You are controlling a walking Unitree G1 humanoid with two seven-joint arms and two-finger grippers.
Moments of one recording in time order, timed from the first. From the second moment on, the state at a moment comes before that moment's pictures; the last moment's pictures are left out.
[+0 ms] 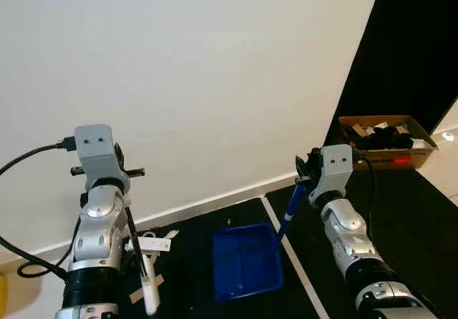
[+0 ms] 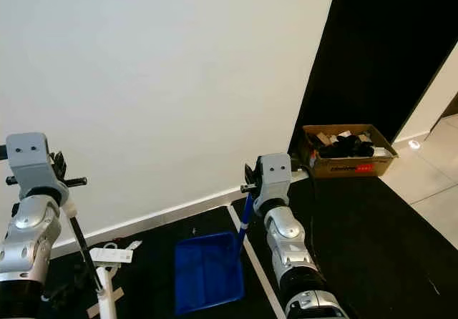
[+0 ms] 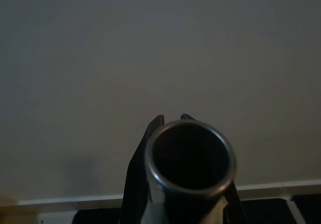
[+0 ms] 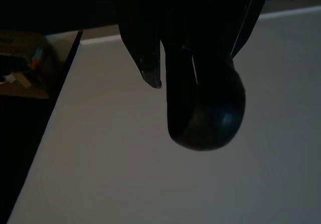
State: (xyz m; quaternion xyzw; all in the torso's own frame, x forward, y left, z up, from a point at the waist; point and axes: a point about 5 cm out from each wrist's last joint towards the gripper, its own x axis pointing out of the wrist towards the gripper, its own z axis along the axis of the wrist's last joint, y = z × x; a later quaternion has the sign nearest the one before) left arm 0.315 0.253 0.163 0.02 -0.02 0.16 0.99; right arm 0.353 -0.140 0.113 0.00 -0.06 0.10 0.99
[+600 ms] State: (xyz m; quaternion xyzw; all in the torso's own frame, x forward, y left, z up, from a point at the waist) left arm 0.301 0.240 0.147 0.03 -0.02 0.10 0.99; right arm 0.349 -0.141 0.113 0.00 -0.07 0.09 0.99
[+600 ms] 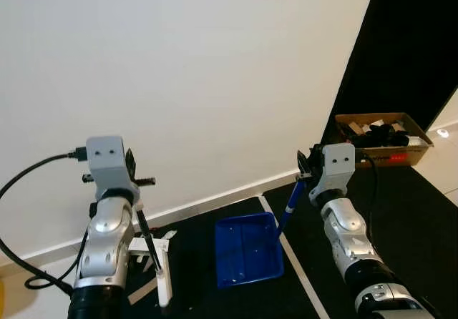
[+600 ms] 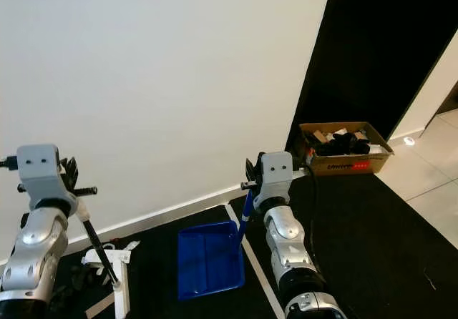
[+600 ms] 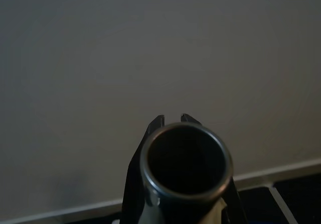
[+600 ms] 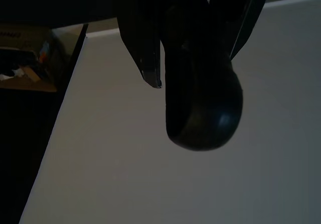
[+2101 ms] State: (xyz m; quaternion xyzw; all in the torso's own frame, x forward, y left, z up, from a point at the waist) left arm 0.303 0.210 0.153 0.05 -0.04 0.04 1.00; right arm 0.347 -0.155 0.110 0.01 -0.07 0.06 1.00
